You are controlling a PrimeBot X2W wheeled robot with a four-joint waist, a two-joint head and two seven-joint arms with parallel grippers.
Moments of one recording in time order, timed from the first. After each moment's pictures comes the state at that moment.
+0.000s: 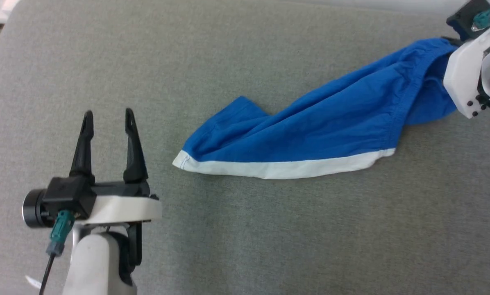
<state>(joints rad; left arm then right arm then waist) -0.20 0.06 0.00 -0.04 -0.10 0.07 -0.26 -1.24 -0.64 1.22 0.81 0.74 0.13 0.12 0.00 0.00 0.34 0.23</state>
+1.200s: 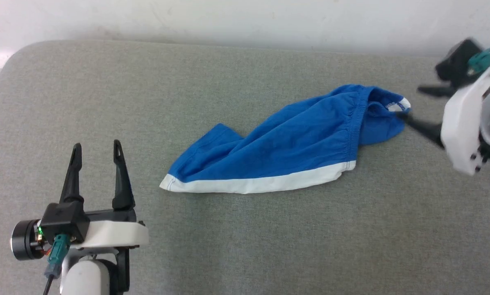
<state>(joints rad) -0.10 0.06 0.08 -0.03 -0.03 0.05 -0.26 -1.16 -0.92 1.27 0.19 1.02 0.13 0.32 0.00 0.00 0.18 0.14</state>
